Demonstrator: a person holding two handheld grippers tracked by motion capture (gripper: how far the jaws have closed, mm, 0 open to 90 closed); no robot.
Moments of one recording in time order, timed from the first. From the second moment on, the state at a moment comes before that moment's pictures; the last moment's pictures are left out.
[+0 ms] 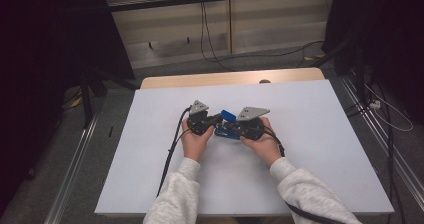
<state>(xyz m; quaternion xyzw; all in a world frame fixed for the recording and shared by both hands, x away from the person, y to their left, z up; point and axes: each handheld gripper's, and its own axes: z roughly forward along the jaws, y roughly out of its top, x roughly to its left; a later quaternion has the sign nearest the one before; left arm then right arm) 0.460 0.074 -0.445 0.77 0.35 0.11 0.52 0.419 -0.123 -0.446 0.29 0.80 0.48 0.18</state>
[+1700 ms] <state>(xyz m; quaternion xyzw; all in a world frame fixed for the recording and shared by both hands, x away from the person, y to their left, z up) 0.460 0.075 -0.460 0.78 0.36 0.11 0.49 0.411 -0.107 -0.454 0.35 0.78 0.44 0.27</state>
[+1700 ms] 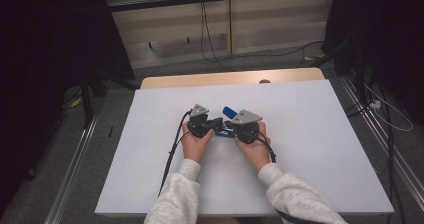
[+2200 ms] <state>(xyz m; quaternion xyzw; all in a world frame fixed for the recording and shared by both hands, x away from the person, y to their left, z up) 0.459 0.075 -0.461 0.79 0.35 0.11 0.49 0.401 -0.111 -0.446 0.38 0.76 0.43 0.30</state>
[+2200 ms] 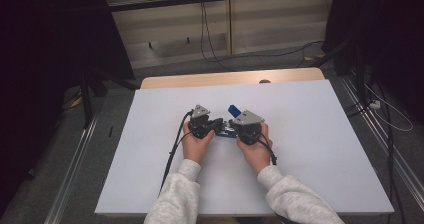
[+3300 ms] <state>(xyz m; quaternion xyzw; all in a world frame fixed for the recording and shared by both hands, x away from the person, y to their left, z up) 0.460 0.075 -0.460 0.79 0.35 0.10 0.49 0.393 -0.179 -0.436 0.46 0.72 0.40 0.33</state>
